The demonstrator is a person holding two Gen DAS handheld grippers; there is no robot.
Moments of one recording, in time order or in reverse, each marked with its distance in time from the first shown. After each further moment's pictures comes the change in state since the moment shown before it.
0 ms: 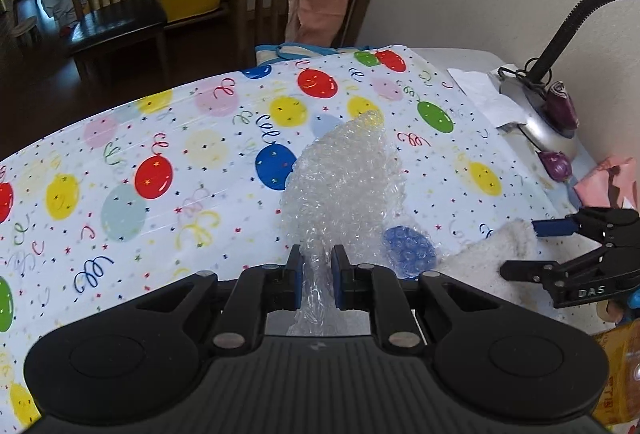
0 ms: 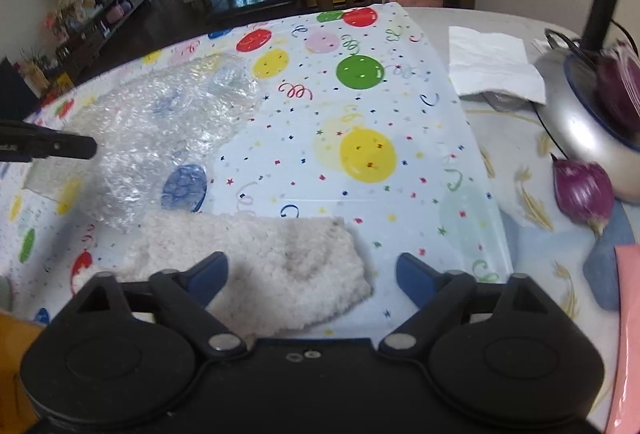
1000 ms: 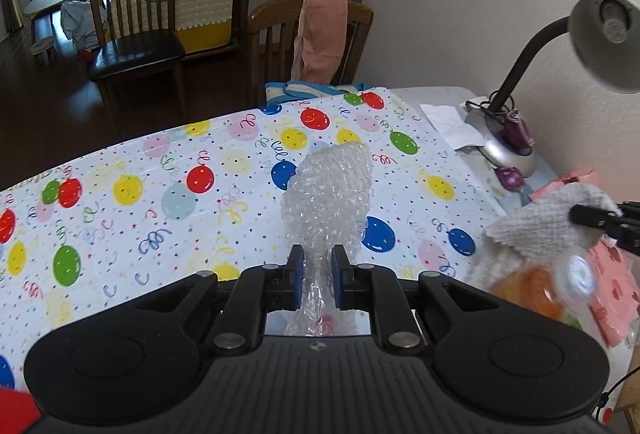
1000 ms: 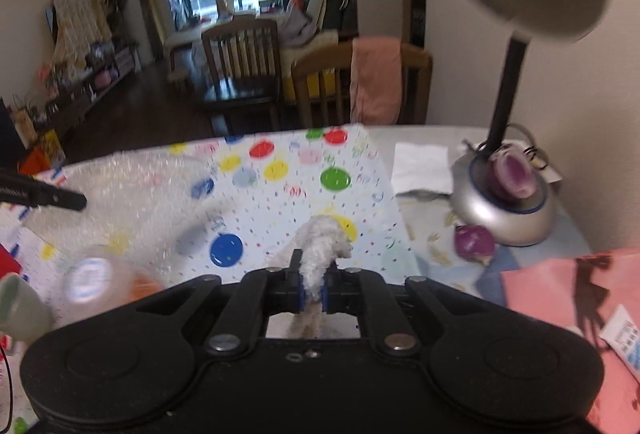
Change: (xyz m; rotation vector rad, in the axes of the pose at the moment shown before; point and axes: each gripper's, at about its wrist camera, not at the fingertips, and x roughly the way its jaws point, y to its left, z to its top) left arm -0.120 -0.009 -0.034 -0.011 -0.104 0.010; right arm -0.155 0.036 -0.032 0.006 -0.307 -0.104
